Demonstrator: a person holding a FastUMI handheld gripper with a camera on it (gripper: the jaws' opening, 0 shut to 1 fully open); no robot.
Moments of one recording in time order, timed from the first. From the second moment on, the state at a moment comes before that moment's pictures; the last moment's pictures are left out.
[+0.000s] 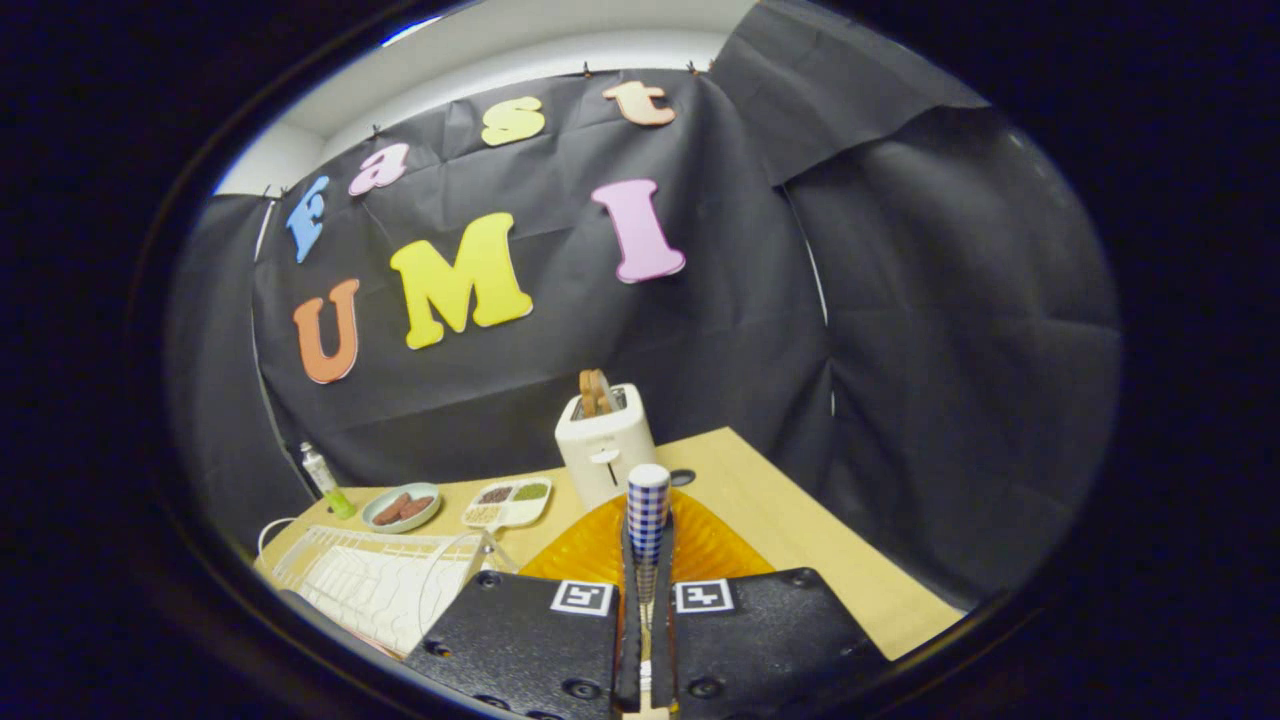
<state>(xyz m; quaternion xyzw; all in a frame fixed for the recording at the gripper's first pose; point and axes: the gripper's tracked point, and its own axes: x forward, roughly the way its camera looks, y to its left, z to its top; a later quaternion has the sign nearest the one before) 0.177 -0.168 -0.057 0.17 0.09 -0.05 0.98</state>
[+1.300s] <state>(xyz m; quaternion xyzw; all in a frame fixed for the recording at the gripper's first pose) 0.018 0.161 -0.064 0.17 0.11 0.08 0.98</state>
